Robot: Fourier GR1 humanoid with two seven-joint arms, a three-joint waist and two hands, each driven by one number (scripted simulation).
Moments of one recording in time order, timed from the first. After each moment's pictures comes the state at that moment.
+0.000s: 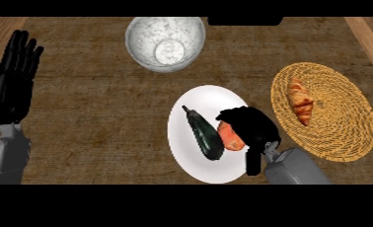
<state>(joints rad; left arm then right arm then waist) -0.25 0.32 0.23 -1.48 0.16 0.02 -0.02 -0.27 -0.23 0.49 -1.48 0.93 0.51 0.23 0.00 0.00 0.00</state>
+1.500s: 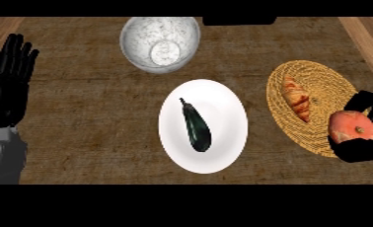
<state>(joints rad) -0.23 0.32 0.25 -1.49 0.14 0.01 -0.02 -0.05 -0.40 -0.09 -1.94 0.96 0.45 0.58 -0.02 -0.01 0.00</state>
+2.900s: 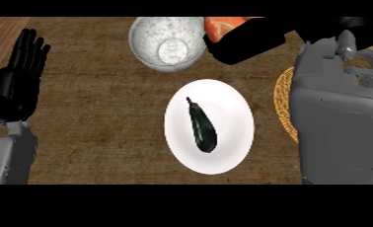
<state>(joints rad) -0.27 0.29 0.23 -1.48 0.13 0.00 -0.02 -1.03 -0.04 -0.01 -1.71 0.77 0.51 0.95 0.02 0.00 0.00</state>
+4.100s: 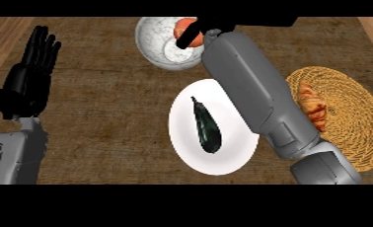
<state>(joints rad) -0.30 0.26 0.20 -1.46 0.10 0.01 -0.03 -1.23 0.00 0.14 -0.65 0.70 -0.17 0.80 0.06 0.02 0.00</state>
